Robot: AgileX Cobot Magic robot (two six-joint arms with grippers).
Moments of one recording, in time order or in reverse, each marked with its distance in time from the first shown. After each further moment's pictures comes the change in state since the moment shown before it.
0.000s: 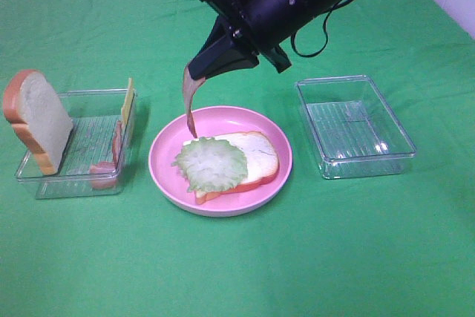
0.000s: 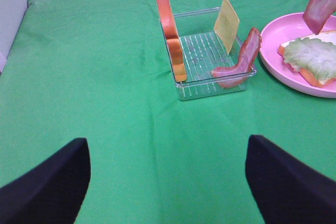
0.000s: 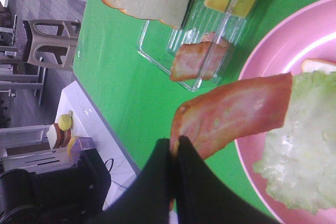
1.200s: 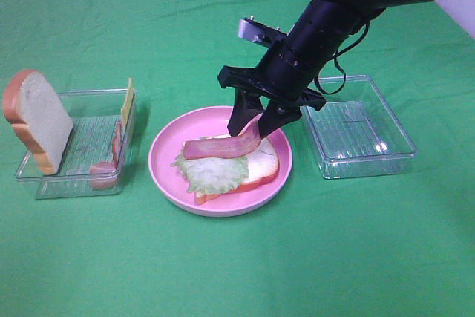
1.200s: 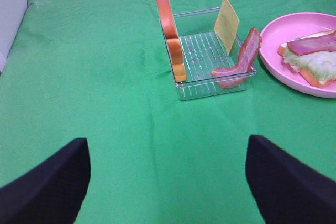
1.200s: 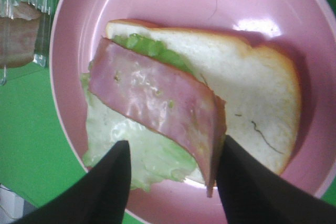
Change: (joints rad) left arm 0.000 0.000 0.000 0.000 0.000 0.000; right arm 0.000 0.106 0.000 -0.429 -0.086 0.241
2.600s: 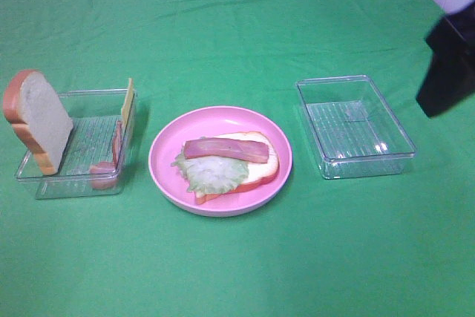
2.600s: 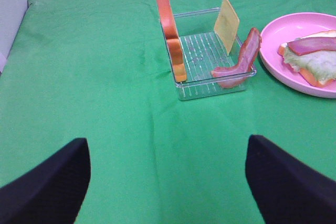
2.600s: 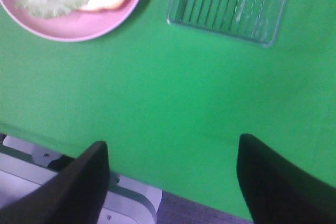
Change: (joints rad) left arm 0.000 0.000 0.000 0.000 0.000 0.000; right arm 0.000 -0.939 0.436 -0.530 0.244 0.262
